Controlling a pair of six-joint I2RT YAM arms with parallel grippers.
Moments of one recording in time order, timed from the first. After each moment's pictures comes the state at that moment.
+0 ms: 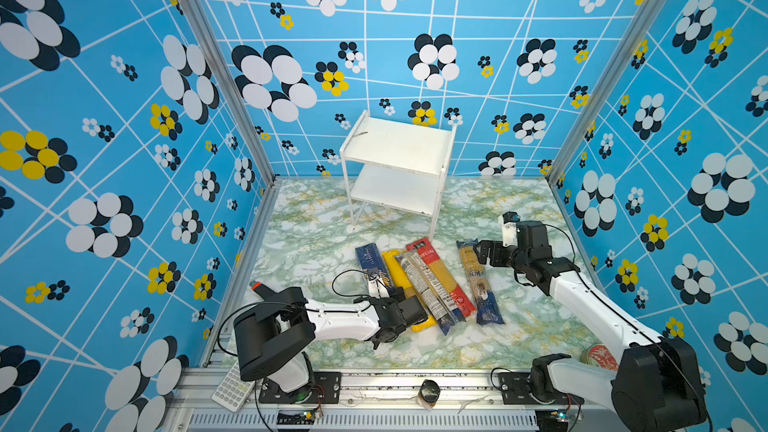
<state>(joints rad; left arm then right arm) -1.13 1.58 0.71 -0.42 -0.81 -1.31 0.20 1.21 0.75 -0.29 -0.13 0.22</state>
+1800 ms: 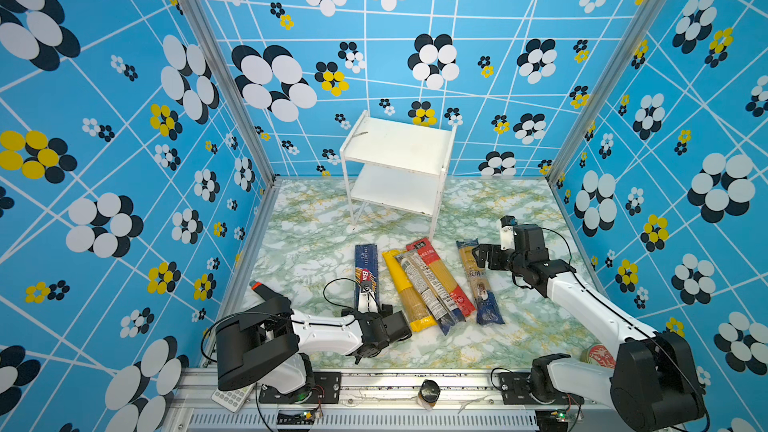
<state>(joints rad) -1.17 1.46 0.50 -0.36 -0.77 -1.17 0.21 1.23 0.71 -0.26 -0.12 0.23</state>
